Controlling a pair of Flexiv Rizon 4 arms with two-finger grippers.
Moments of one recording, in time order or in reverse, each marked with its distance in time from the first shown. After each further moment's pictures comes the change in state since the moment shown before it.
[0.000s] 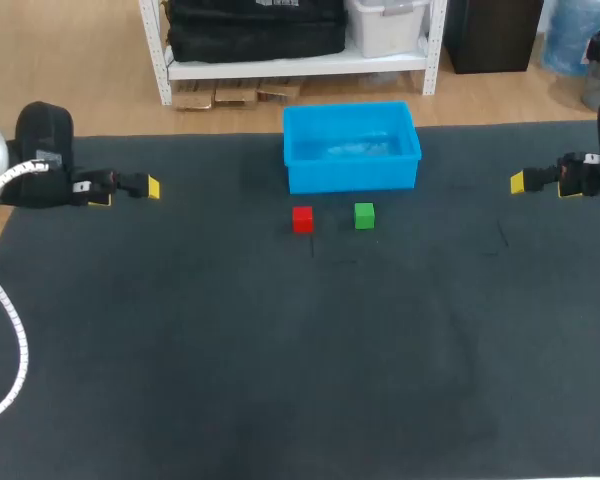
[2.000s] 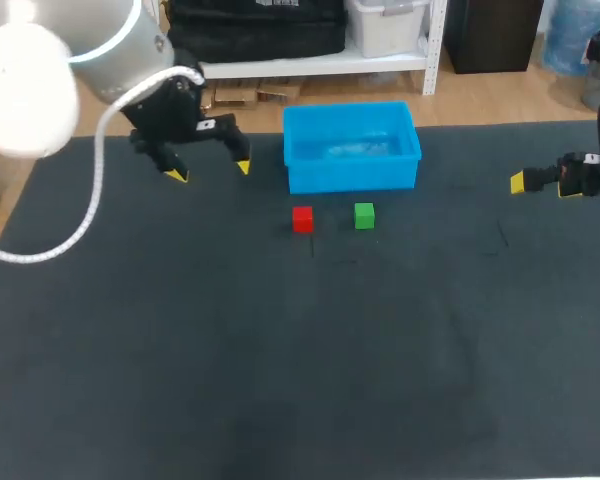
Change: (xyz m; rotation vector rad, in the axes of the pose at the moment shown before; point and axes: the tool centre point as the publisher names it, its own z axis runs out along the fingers) left arm -0.036 -0.077 0.074 -0.244 0.370 -0.089; right arm 0.000 0.000 0.000 0.000 0.000 0.000
